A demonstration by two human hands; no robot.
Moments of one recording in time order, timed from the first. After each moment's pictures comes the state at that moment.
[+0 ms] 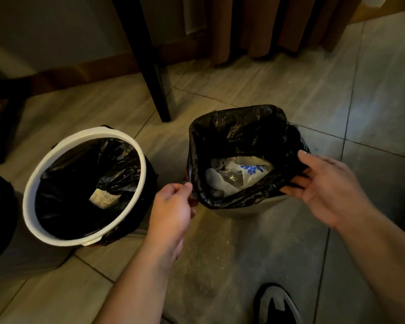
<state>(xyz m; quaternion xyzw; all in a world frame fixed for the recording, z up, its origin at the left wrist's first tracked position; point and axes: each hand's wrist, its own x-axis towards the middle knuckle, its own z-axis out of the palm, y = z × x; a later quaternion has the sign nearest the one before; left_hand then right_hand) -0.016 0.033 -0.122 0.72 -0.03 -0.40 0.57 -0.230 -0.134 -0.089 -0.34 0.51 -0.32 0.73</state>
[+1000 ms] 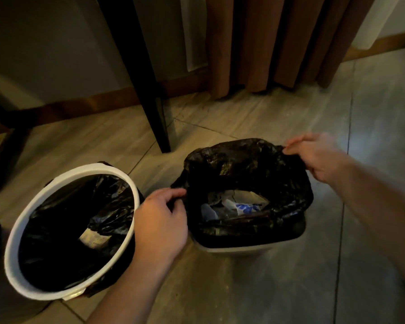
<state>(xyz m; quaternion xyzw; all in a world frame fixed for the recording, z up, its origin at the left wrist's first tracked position) 0.015 -0.004 -0.088 0.86 -0.32 -0.13 0.38 -0.176 -0.294 -0.093 -0.55 0.59 -0.26 0.53</state>
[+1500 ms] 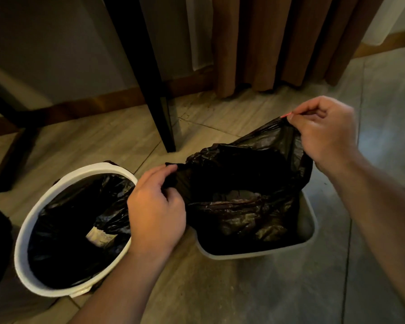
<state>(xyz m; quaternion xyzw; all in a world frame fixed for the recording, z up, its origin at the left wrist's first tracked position) 0.025 -0.013 -0.066 0.85 -0.34 -0.02 0.41 -0.158 -0.284 -0.064 -0.67 0.42 -0.47 0.40</state>
